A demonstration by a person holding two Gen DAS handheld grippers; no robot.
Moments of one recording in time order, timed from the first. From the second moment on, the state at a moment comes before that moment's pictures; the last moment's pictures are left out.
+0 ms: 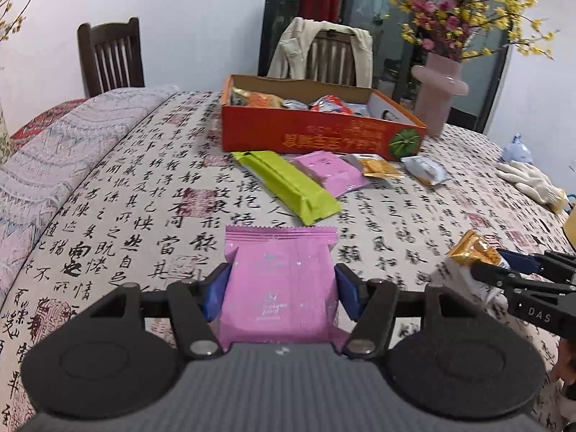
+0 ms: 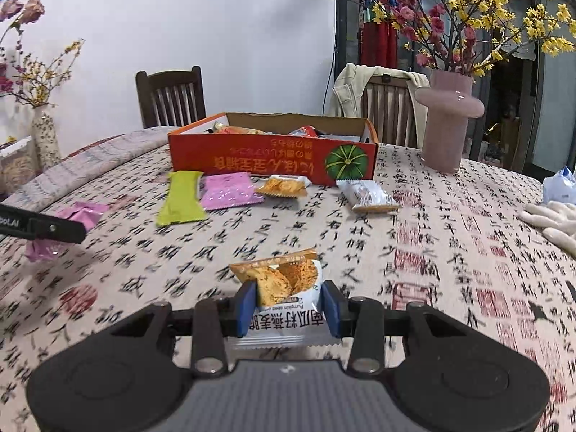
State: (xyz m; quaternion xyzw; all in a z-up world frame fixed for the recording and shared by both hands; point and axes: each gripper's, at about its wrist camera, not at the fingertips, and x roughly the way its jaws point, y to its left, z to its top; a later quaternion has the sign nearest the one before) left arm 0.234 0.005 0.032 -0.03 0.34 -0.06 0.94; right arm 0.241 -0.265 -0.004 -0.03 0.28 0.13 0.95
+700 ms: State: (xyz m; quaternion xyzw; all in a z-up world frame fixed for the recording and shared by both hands) left arm 0.357 -0.016 0.086 -0.04 0.29 -0.11 0.95; right arm 0.306 -0.283 0.039 -0.01 0.24 0.14 0.96
